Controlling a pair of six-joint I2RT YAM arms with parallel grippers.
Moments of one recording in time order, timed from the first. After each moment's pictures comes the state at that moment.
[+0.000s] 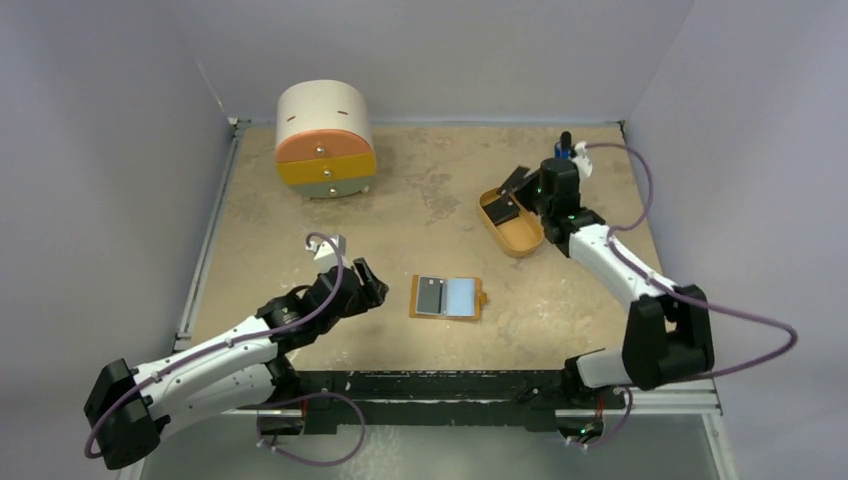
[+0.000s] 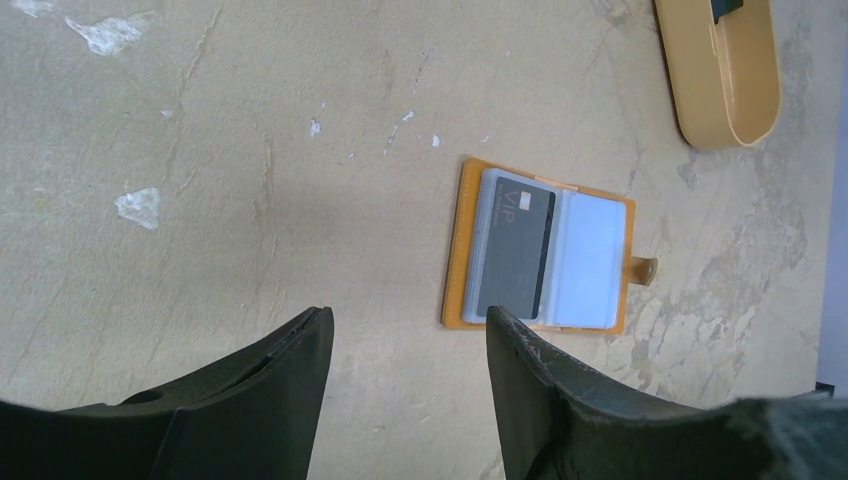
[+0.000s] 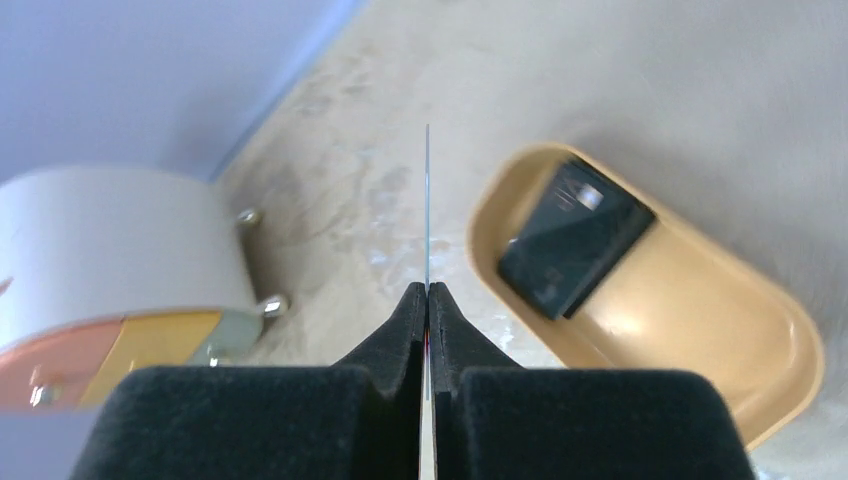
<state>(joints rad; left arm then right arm) -0.88 0.83 0.47 -0.32 -0.40 -1.02 0.26 1.43 0.89 -0.01 0.21 0.99</state>
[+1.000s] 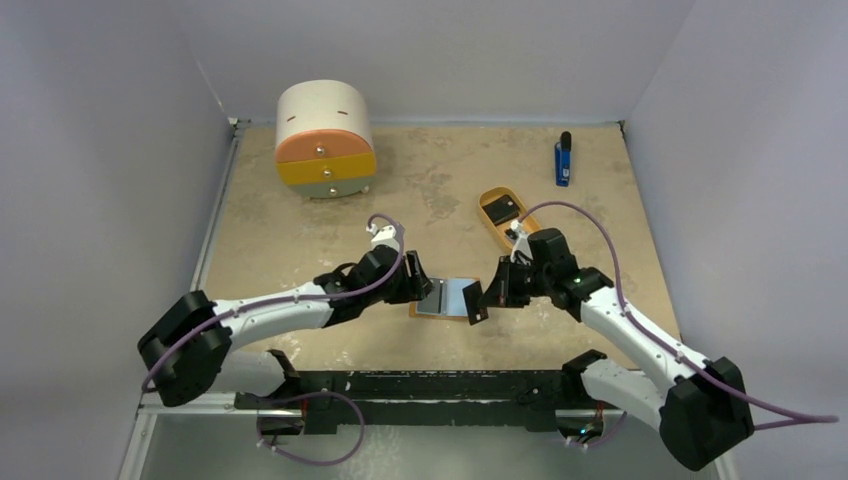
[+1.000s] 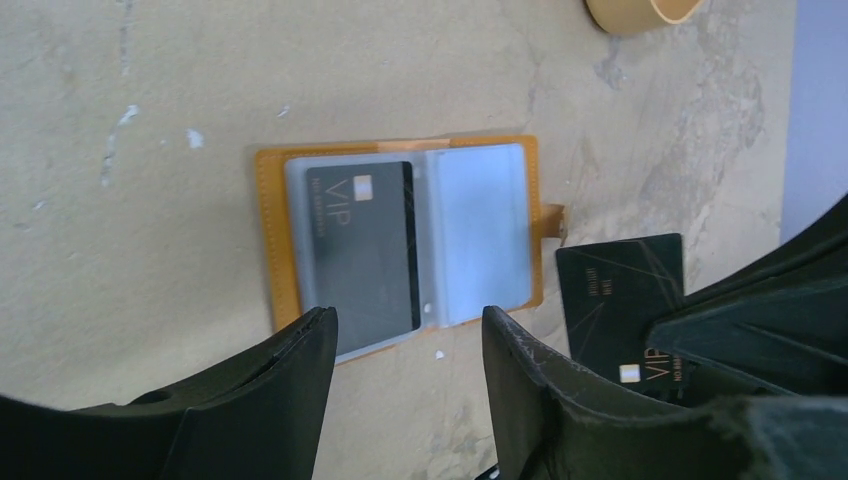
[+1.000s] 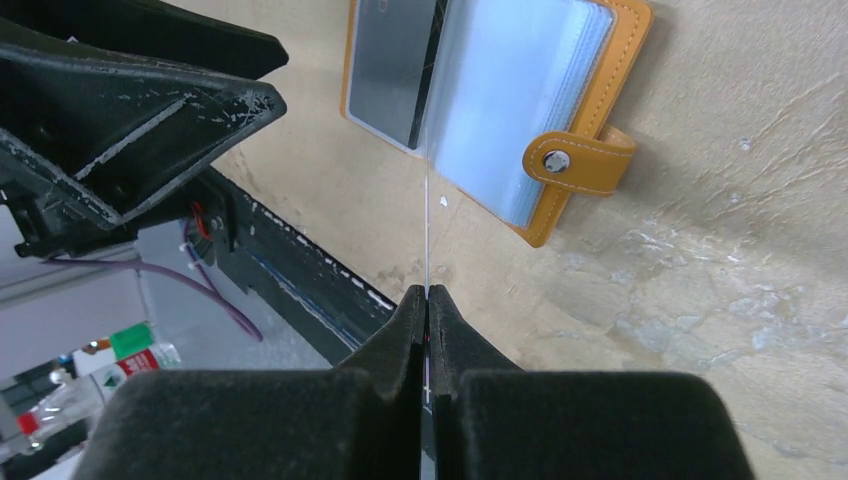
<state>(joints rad) -0.90 1.28 0.61 -0.01 -0.14 -0.91 0.45 0.98 0.58 -0.46 -0.47 0.58</state>
